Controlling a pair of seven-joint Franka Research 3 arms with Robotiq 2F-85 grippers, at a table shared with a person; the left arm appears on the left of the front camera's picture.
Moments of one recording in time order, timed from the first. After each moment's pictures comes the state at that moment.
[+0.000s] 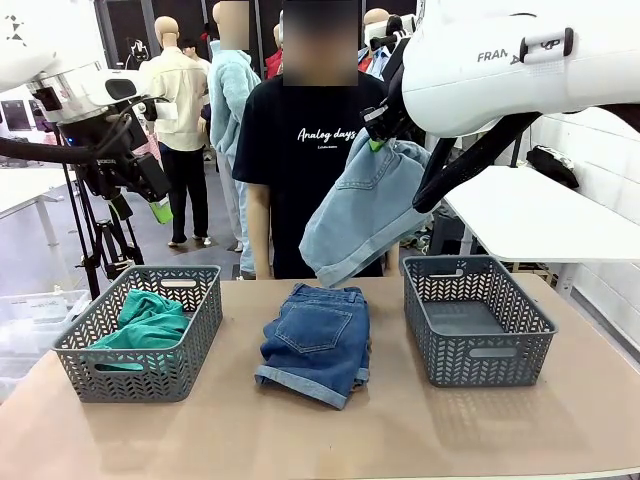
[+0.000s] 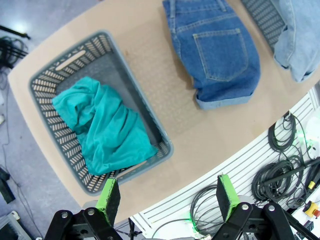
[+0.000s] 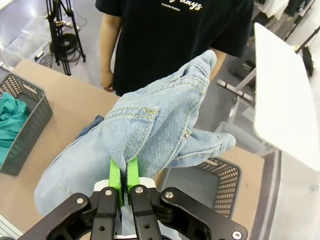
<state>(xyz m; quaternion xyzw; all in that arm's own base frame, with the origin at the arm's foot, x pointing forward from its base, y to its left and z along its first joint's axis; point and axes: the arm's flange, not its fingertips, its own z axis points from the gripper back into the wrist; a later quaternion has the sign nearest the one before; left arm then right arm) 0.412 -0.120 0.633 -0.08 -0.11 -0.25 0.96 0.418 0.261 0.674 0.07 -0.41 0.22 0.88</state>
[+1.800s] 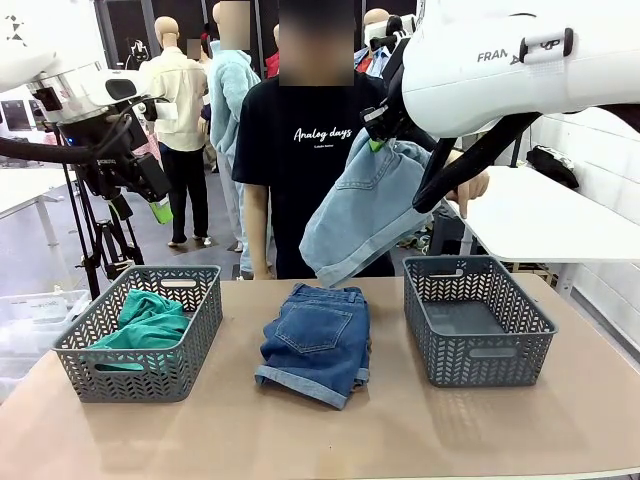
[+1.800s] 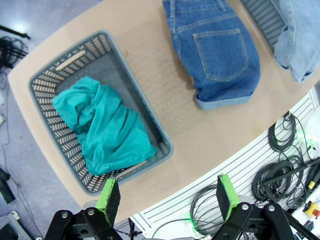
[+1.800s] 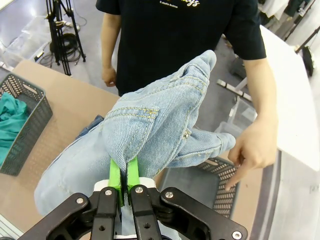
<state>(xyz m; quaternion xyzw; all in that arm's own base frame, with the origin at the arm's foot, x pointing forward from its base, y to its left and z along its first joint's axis) 0.412 -0.120 0.633 -0.08 -0.11 -0.25 0.96 0.418 0.261 0.674 0.07 -0.41 0.22 0.88</state>
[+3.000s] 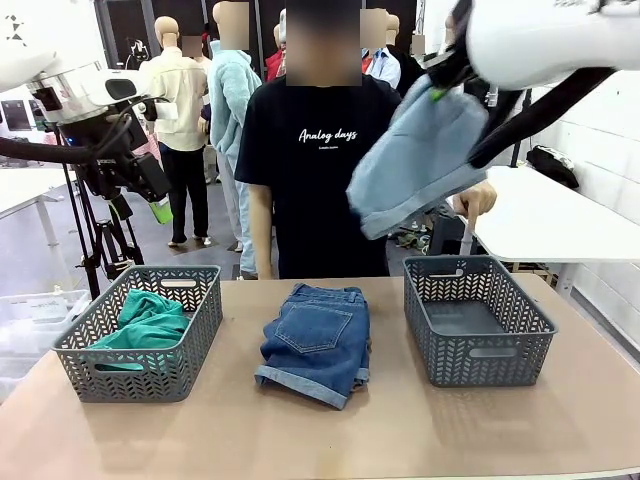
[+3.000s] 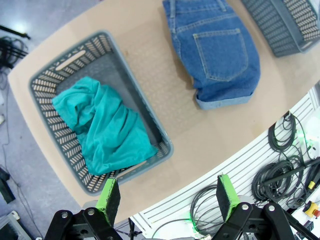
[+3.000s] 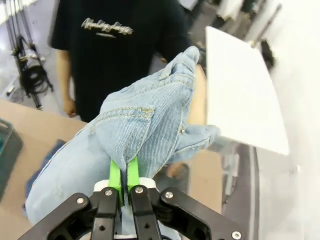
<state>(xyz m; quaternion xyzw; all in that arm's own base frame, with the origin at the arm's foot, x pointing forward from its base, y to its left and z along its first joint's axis) 0.412 -0.120 0.633 -0.08 -0.11 -0.25 0.96 0.406 0.160 0.738 0.01 -0.47 0.13 0.87</state>
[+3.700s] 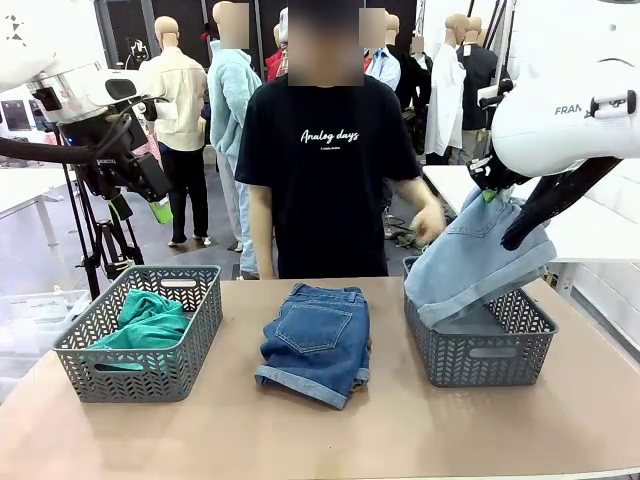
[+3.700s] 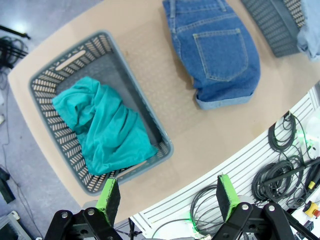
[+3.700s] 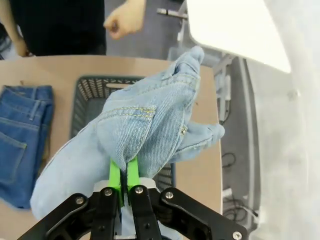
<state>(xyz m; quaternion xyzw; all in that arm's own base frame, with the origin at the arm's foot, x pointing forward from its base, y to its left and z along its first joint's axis) 0.412 -0.120 0.633 -0.08 -0.11 -0.25 0.96 0.428 0.114 0.606 -0.02 -0.32 0.05 0.95</state>
